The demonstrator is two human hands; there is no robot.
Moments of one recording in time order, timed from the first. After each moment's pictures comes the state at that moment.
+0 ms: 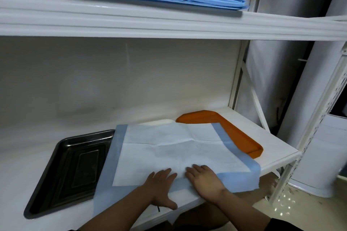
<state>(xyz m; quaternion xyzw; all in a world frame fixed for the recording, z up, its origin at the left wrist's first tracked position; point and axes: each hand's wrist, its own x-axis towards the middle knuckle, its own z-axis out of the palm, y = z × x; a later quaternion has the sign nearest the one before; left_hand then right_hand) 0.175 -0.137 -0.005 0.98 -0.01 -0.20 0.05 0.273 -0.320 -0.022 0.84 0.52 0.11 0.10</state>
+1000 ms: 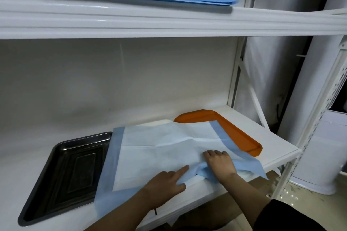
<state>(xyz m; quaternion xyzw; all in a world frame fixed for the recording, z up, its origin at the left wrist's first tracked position) 0.189 -0.145 -0.025 0.95 -0.25 0.16 -0.11 0.323 -0.348 0.000 0.93 0.34 0.14 0.07</state>
